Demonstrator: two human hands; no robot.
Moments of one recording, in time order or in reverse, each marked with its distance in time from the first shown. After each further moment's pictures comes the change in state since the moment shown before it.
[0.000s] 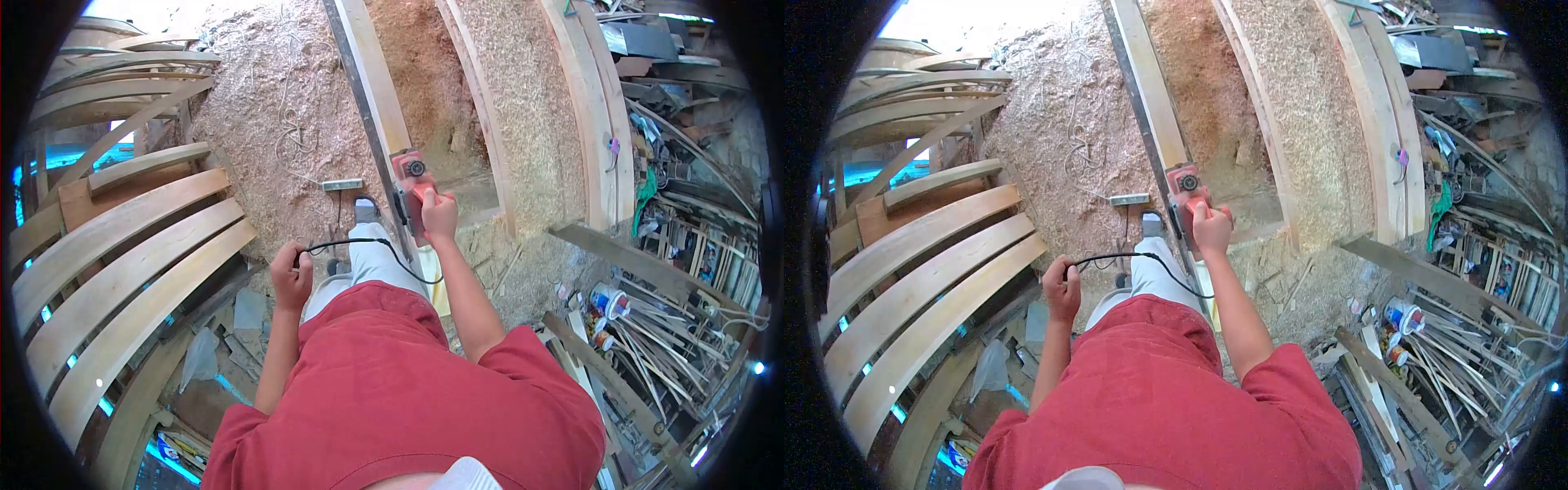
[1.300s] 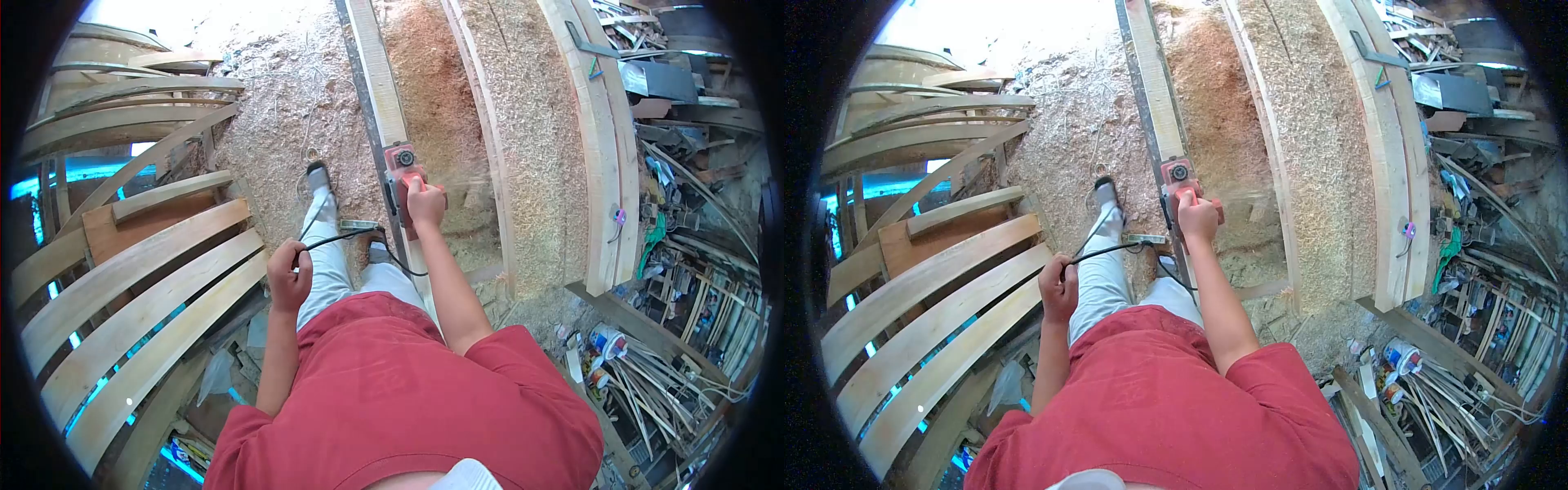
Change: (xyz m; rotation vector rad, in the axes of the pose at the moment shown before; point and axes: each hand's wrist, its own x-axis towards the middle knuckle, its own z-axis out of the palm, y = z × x) left_hand 0.207 0.061 -0.022 0.057 0.055 0.091; right_hand 0.169 -0.194 0.056 -0.075 -0.050 0.040
